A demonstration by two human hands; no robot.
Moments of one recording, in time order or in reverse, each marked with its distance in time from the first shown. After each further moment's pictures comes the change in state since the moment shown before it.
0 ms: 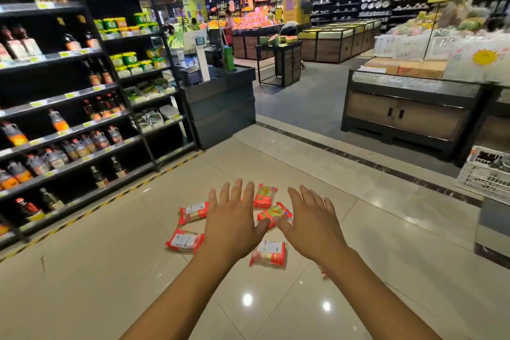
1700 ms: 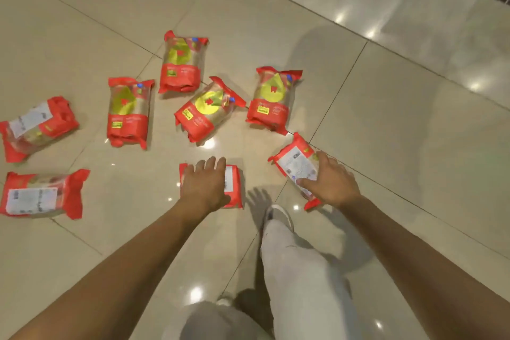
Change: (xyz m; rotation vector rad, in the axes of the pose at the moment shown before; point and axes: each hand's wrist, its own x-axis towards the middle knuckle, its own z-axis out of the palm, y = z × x) left_hand 0.579 0.050 0.789 0.041 -0.803 0.235; right_hand 0.562 0.453 0.586 0.160 -0.593 0.657
